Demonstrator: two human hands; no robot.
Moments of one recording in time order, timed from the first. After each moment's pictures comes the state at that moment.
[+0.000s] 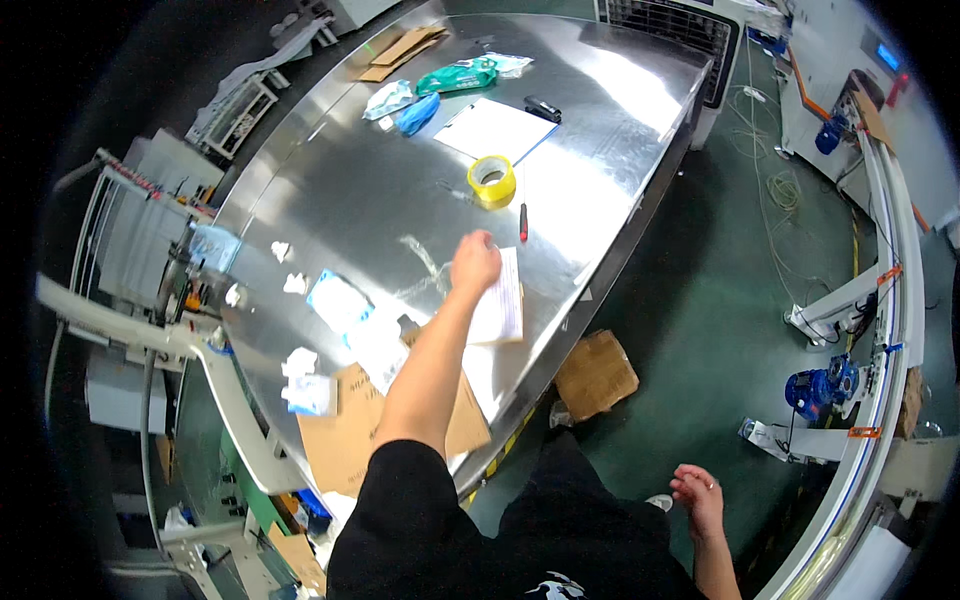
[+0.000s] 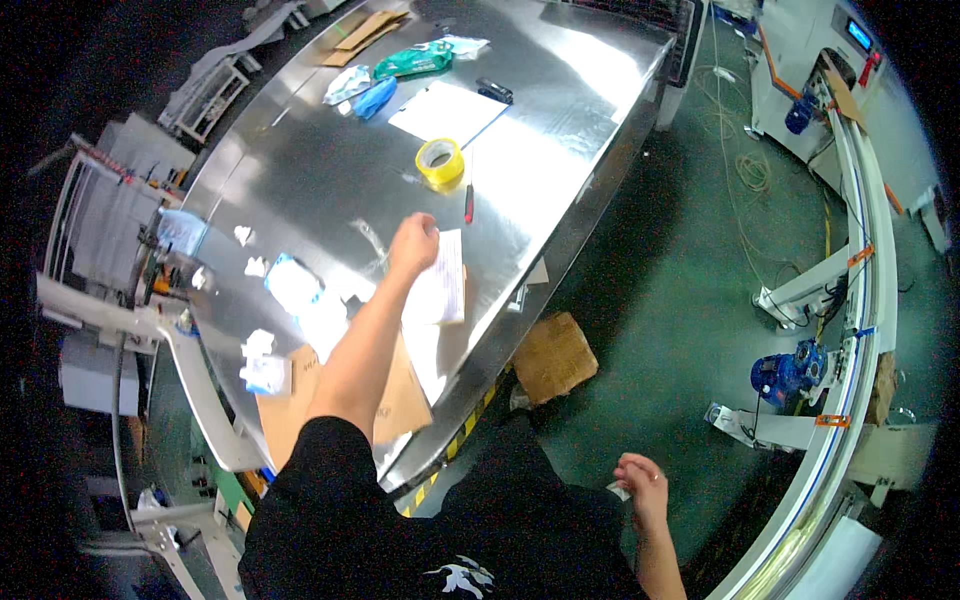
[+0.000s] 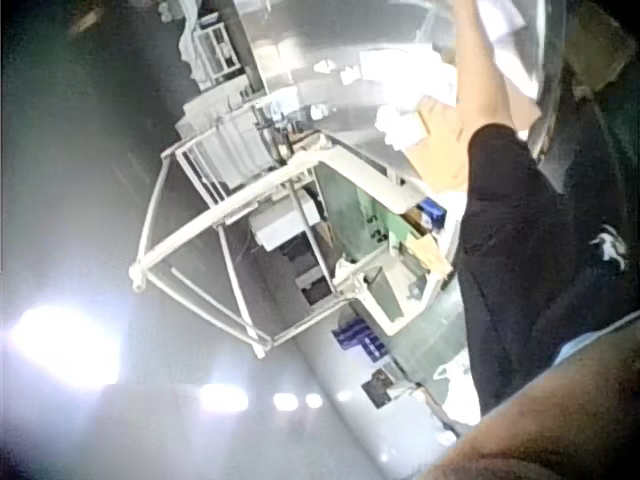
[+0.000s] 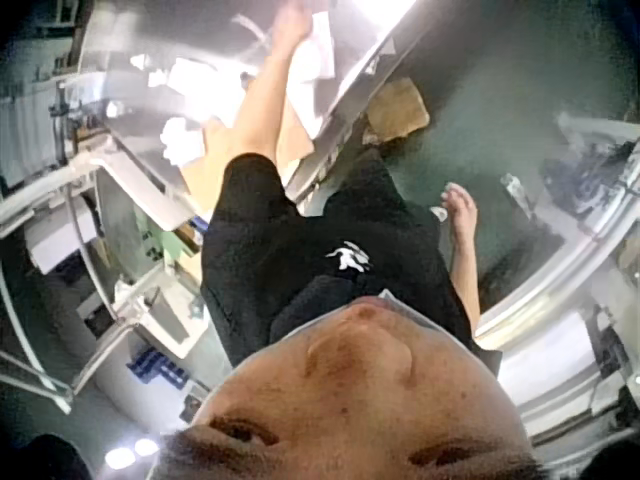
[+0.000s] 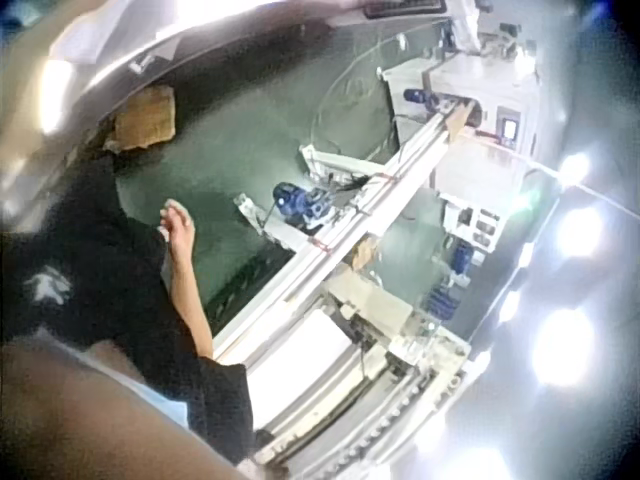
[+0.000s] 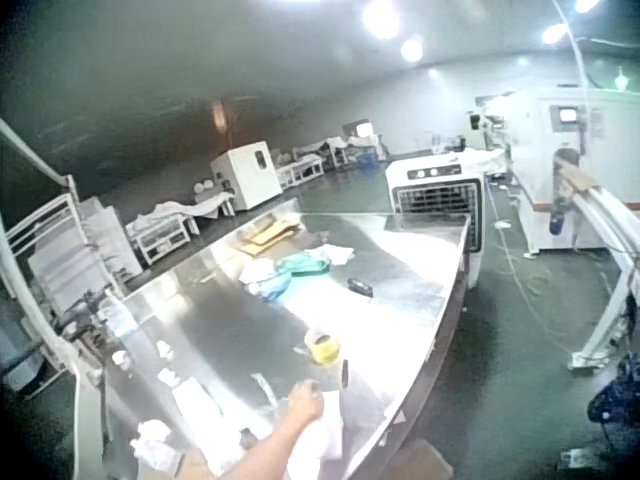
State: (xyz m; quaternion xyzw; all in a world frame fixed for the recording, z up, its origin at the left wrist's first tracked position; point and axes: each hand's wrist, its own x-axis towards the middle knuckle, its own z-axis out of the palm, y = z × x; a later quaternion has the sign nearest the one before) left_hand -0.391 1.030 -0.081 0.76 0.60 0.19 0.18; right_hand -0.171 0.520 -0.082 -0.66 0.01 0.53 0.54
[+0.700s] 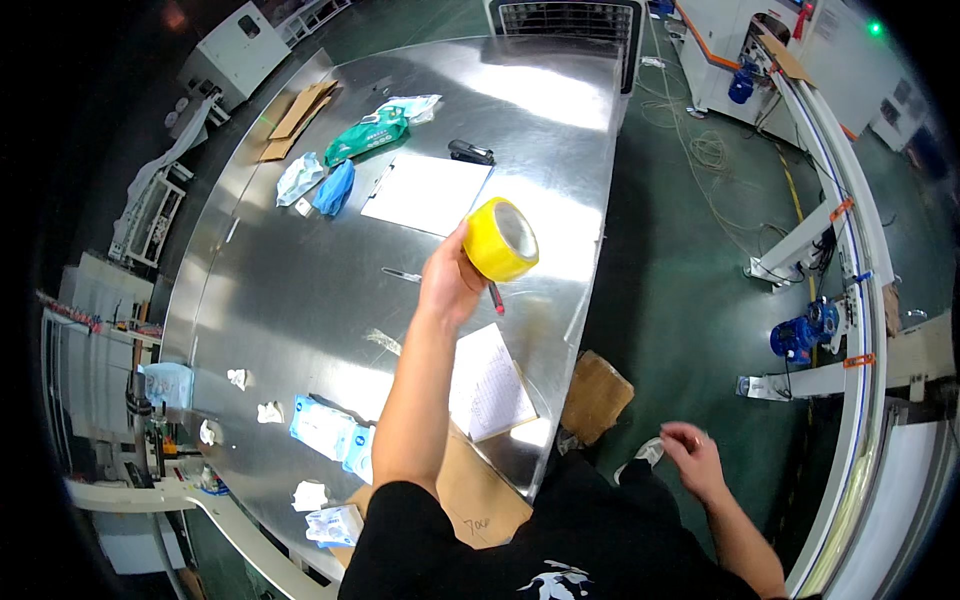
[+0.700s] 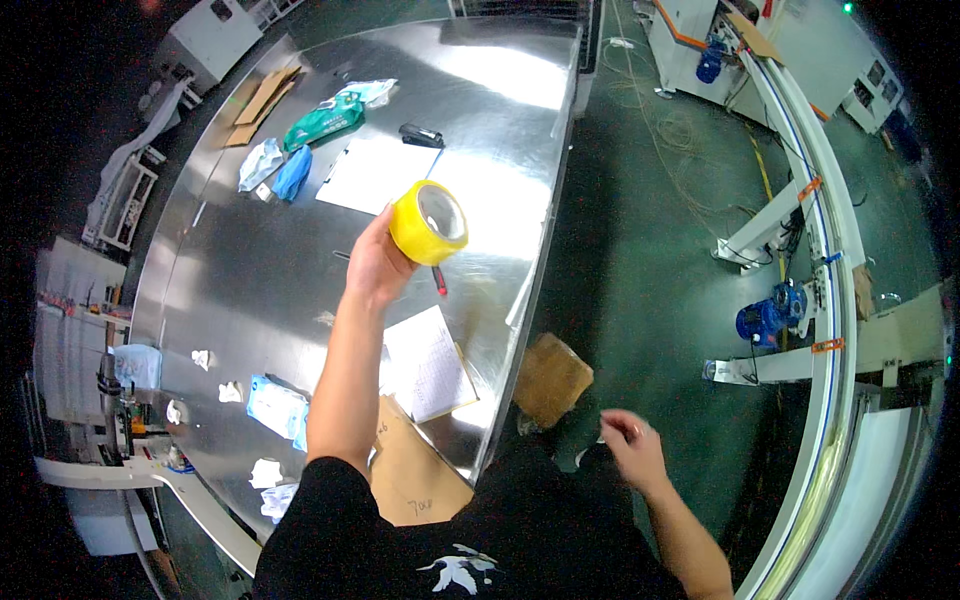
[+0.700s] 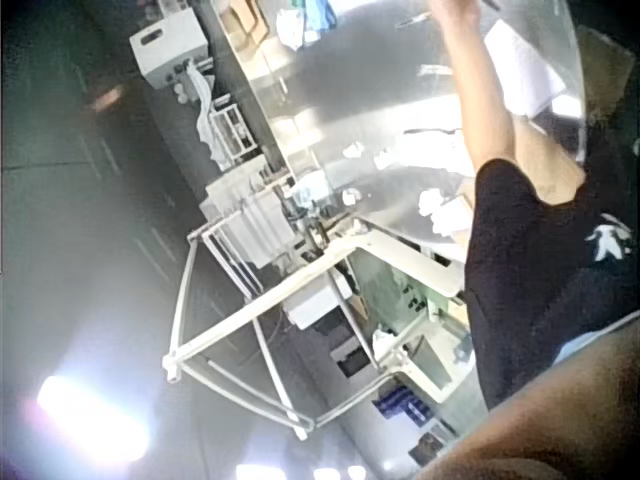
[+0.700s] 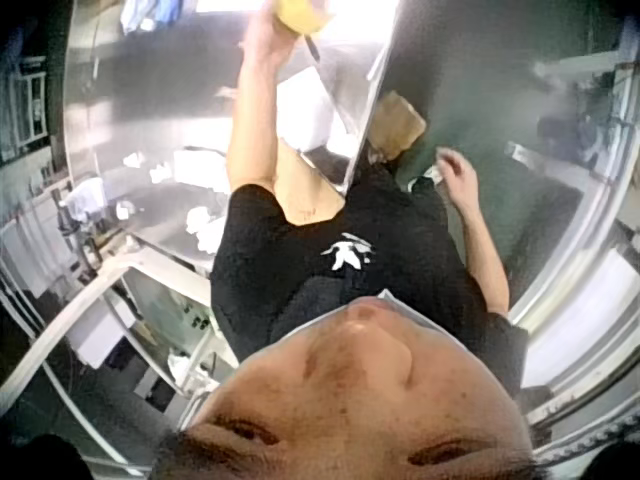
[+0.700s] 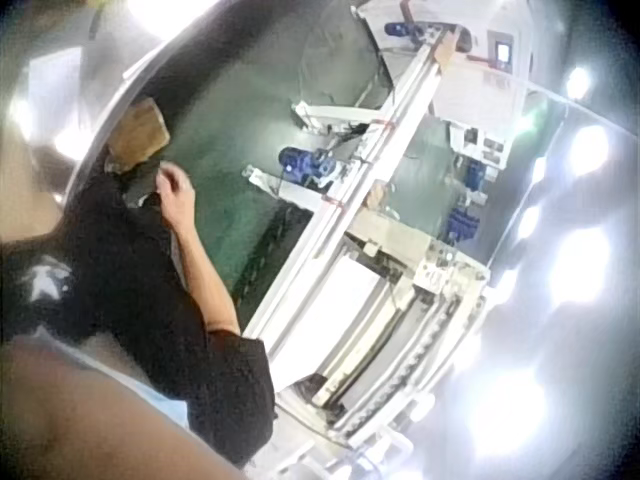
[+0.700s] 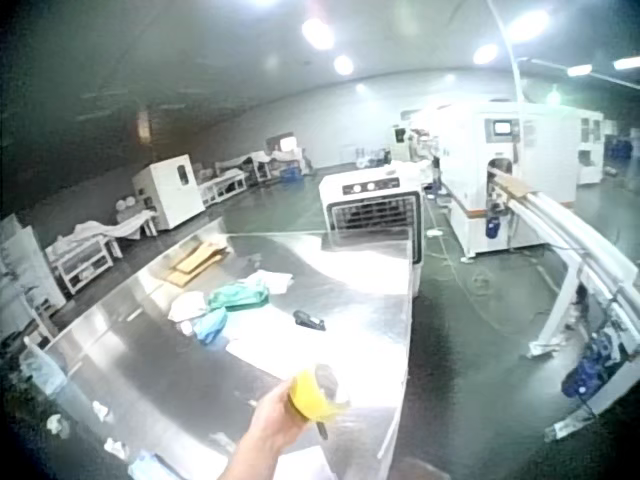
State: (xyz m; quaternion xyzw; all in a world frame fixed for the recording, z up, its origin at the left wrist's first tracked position) left_hand -0.319 1.104 0.035 0.35 0.27 0.28 0.85; right_hand -0.219 0.678 -0.042 -0.78 -0.19 0.38 0.46
